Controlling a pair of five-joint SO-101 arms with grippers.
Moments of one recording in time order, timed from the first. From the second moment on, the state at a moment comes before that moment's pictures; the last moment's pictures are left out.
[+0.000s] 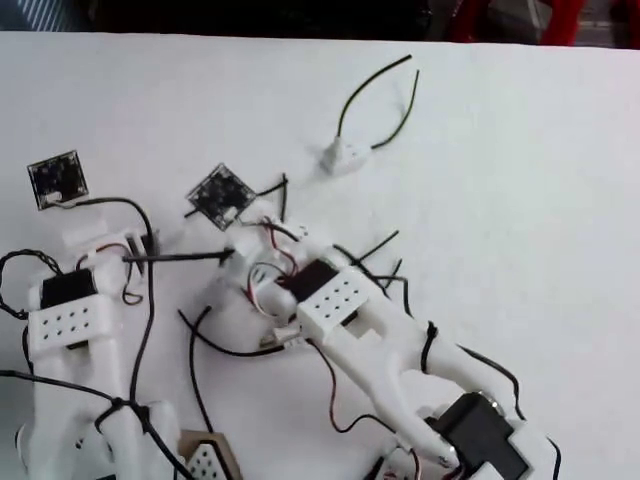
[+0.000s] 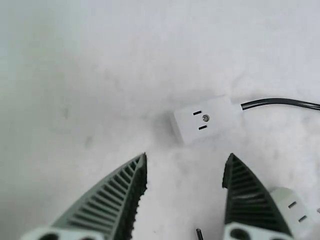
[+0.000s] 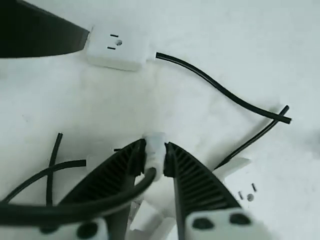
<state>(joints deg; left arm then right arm) -23.3 -39.1 57.5 47.7 4.9 -44.7 -12.2 38.2 29.3 12.6</state>
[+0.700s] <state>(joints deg) -23.3 -39.1 24.3 74.2 1.6 -45.3 -1.4 32.4 30.9 17.6</state>
